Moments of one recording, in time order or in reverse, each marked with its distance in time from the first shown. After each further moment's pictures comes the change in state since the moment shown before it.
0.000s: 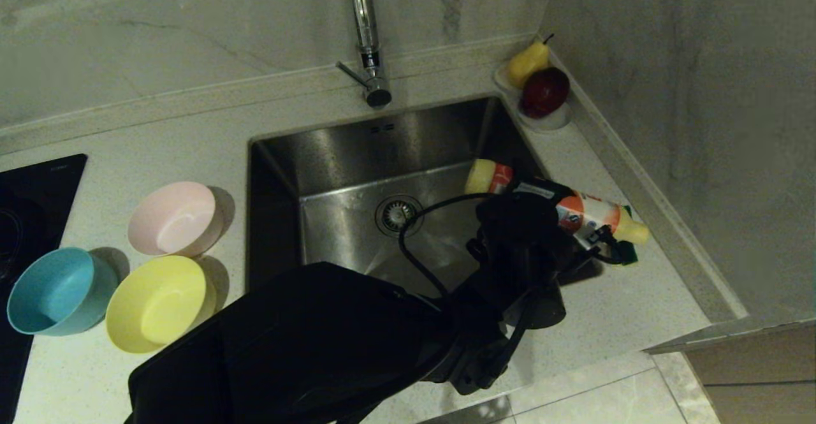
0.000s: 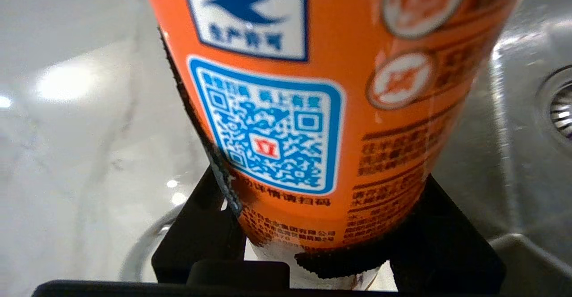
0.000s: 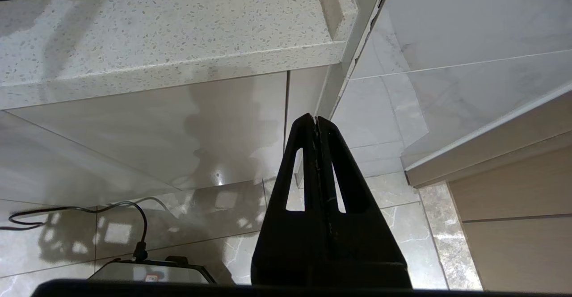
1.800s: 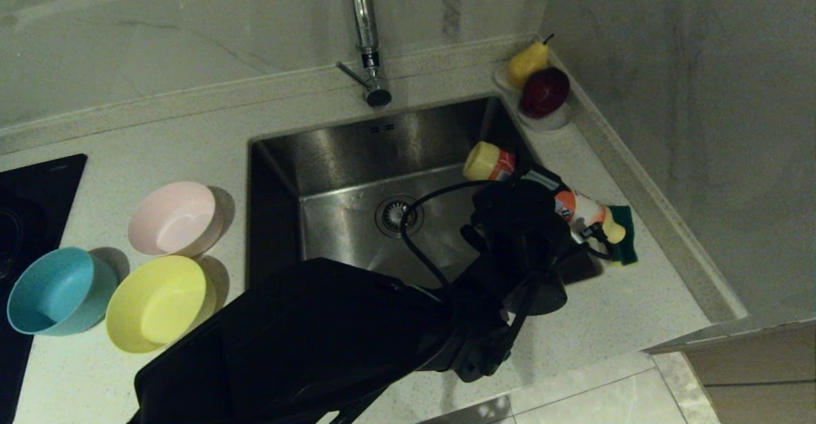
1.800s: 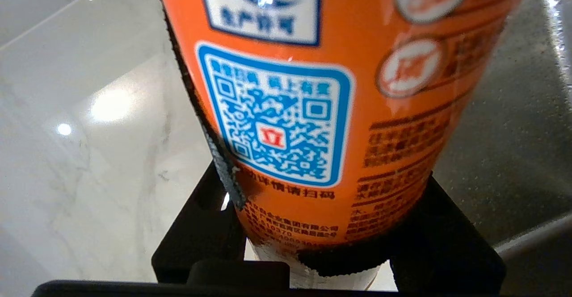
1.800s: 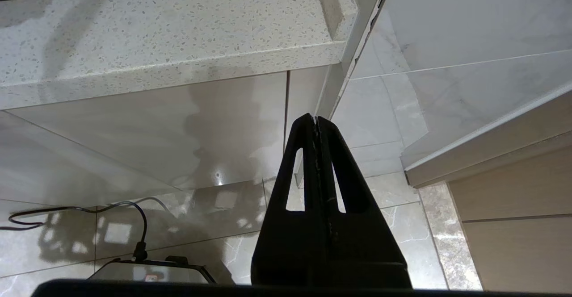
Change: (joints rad) left arm 0.010 0.010 -0.065 0.003 0.008 0.218; right arm 0.000 0.000 0.000 0.001 0.000 0.000
